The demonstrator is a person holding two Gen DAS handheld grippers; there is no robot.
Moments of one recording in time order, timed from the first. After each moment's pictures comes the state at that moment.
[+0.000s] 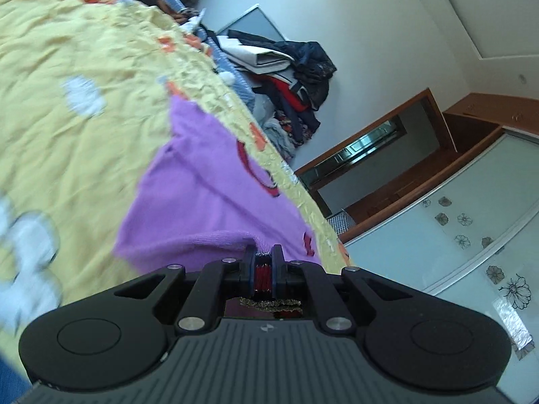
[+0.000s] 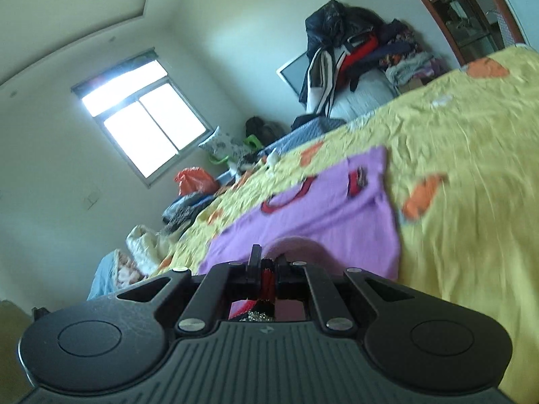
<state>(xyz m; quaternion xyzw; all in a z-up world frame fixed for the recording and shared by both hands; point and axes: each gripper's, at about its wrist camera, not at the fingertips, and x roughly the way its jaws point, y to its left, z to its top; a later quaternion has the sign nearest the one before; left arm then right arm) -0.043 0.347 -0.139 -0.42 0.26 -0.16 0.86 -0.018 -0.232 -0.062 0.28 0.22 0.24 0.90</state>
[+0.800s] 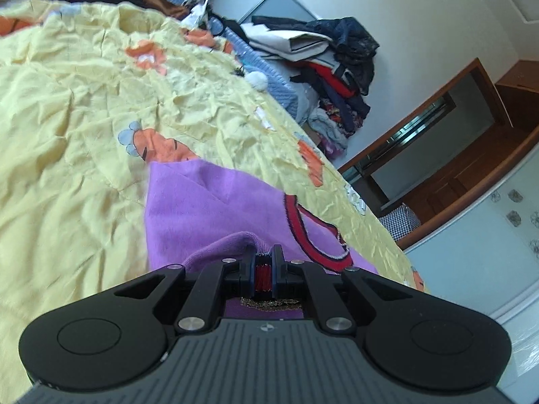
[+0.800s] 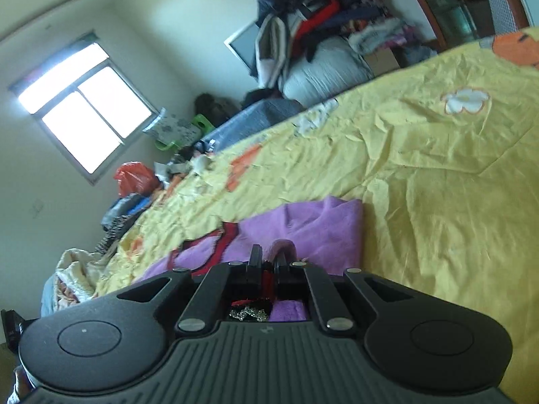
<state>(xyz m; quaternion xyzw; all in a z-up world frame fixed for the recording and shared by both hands) 0.219 0.350 -0.150 -0.35 0.32 -0.10 0.87 0.266 -0.230 -0.103 0.28 0.31 0.19 0.89</state>
